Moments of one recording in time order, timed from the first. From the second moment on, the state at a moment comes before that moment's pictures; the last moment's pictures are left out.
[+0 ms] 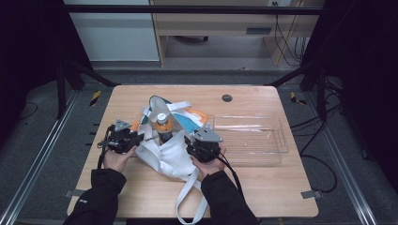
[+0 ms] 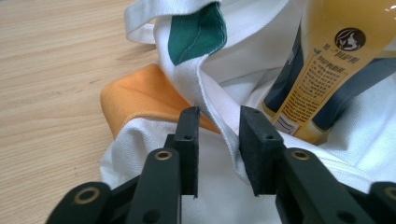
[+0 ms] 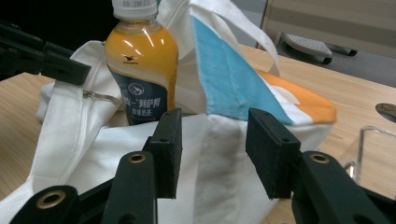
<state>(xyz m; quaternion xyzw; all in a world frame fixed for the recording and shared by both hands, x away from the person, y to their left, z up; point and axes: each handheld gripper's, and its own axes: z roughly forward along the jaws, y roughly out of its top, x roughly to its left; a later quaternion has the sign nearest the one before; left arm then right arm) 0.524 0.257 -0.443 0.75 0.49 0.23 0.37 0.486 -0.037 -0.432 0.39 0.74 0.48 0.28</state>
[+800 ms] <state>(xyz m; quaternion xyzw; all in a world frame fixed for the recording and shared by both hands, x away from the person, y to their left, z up) 0.530 0.261 -0.454 0.78 0.48 0.21 0.34 0.502 -0.045 -0.439 0.46 0.72 0.41 0.32</state>
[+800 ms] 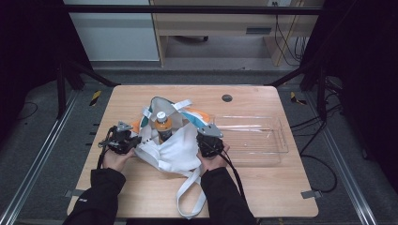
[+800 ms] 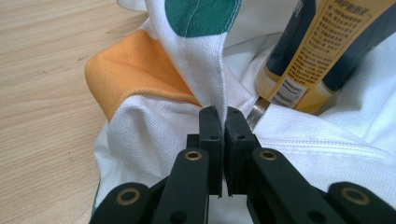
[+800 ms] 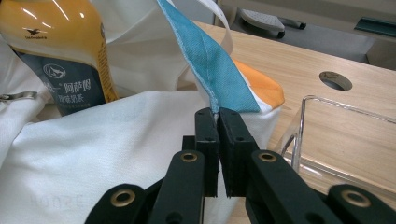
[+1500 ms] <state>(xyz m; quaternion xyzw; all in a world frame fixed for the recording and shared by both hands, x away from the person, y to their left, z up) 0.516 0.267 -0.446 0.77 0.47 0.23 0.38 0.498 -0.046 -0.464 0.44 0.74 0.42 0.29</state>
